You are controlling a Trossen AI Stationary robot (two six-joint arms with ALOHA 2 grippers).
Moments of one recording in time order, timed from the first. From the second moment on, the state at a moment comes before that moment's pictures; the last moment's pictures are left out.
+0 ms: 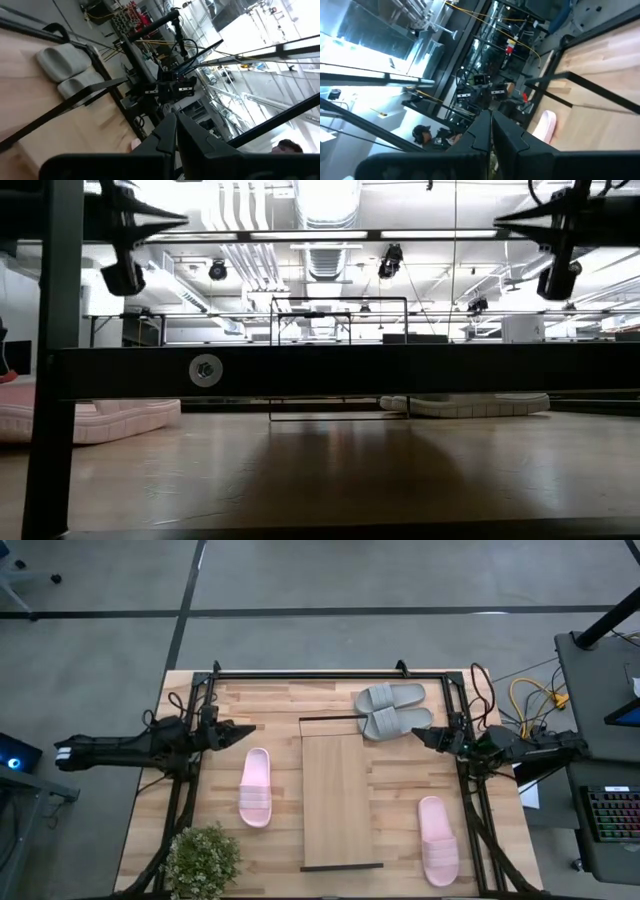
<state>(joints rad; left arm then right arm) 0.06 0.43 0.27 0.22 -0.15 -1.01 0.13 0.15 0.13 0.21 0.38 1.06</state>
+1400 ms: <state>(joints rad) 0.06 1.03 1.25 -0.35 -0.03 -0.58 0.13 0.79 0.87 -0.49 0.01 0.93</state>
